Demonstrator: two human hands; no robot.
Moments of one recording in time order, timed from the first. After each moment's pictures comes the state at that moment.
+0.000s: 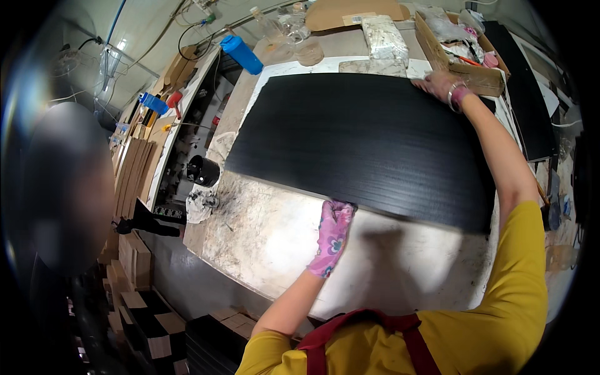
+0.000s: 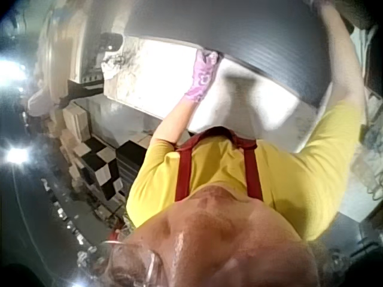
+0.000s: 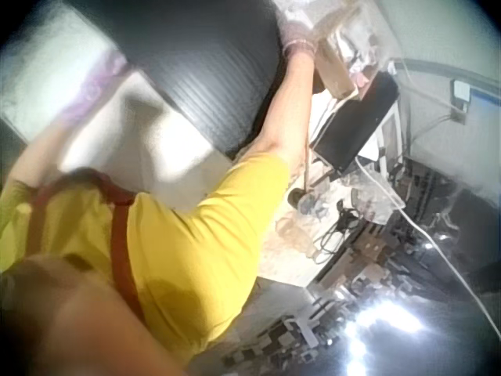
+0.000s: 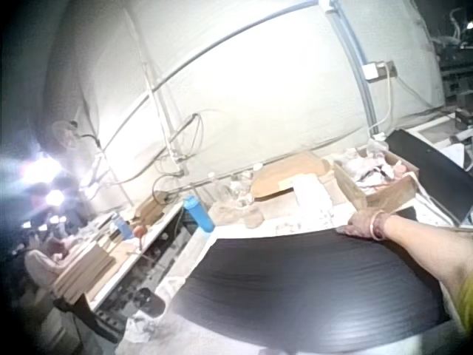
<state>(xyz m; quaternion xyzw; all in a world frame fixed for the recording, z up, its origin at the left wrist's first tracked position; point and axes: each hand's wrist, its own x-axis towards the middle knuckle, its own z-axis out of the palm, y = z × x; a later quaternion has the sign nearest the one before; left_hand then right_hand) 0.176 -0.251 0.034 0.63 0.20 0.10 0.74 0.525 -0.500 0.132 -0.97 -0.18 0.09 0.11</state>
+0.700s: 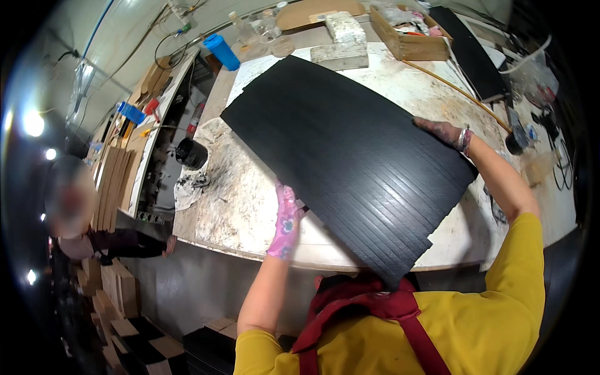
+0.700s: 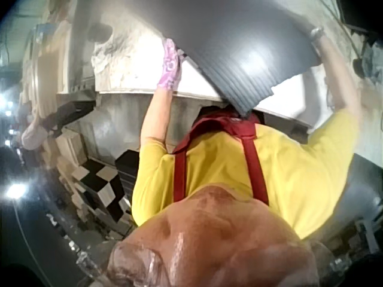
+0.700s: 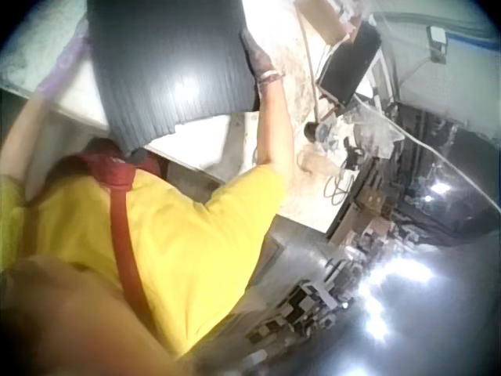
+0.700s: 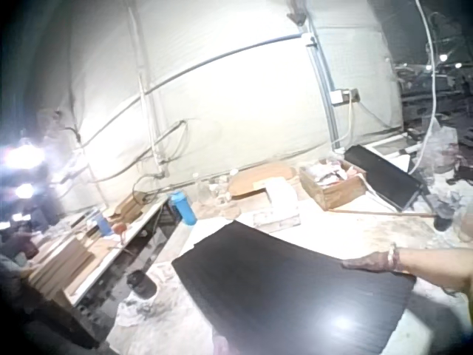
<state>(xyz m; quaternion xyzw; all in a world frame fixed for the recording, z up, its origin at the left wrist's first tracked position) 0.049 -0.141 0.038 0.66 0.14 -0.04 0.73 0.227 -0.536 0.146 -0.75 0.02 0.39 0.53</state>
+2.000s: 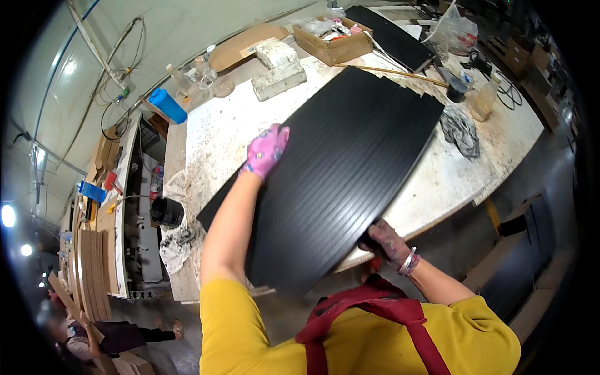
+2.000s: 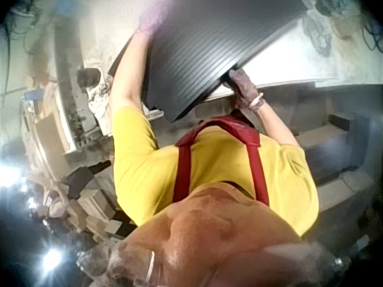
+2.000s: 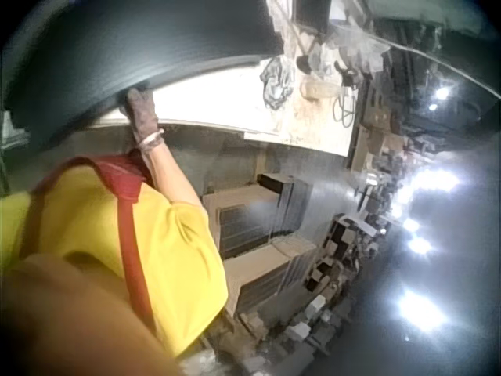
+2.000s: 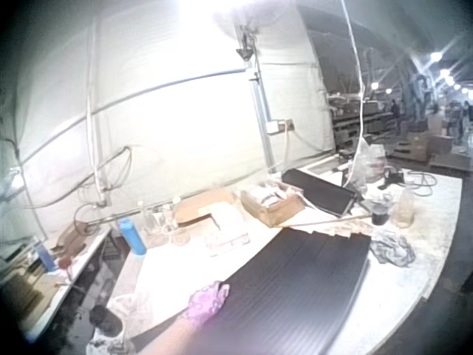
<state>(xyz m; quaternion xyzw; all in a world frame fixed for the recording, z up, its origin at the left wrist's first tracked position) 0.238 -0.156 0.133 0.96 -0.21 0.02 0.16 -0.068 -0.367 0.045 -0.43 0.13 0.12 0.88</state>
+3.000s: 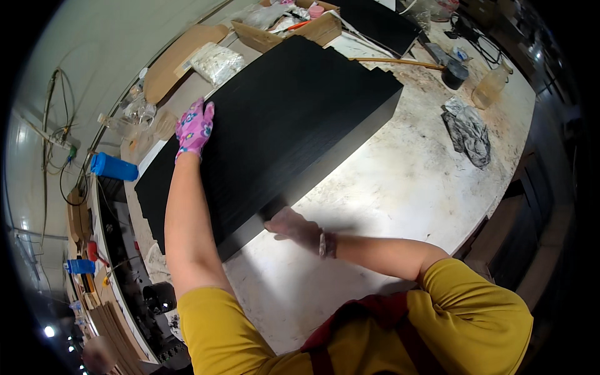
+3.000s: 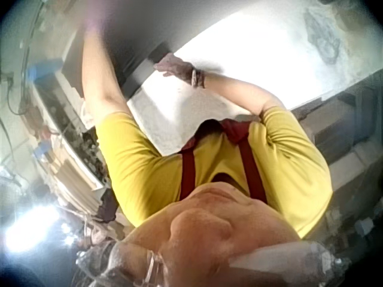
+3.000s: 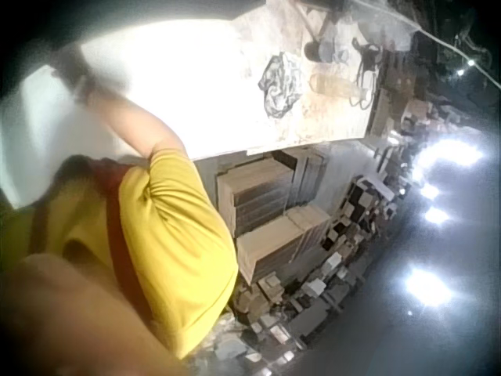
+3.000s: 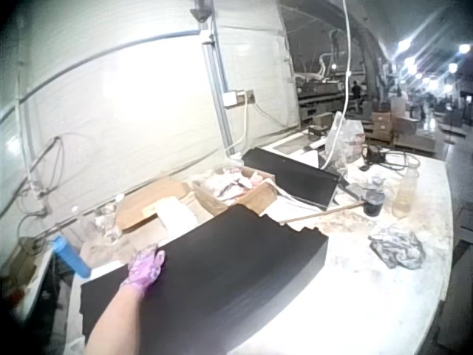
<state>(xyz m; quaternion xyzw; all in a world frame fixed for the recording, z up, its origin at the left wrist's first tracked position) 0.527 -0.199 0.129 0.98 -0.20 0.03 0.07 0.223 -0.292 -0.012 -0.57 0.05 0.13 0.81</state>
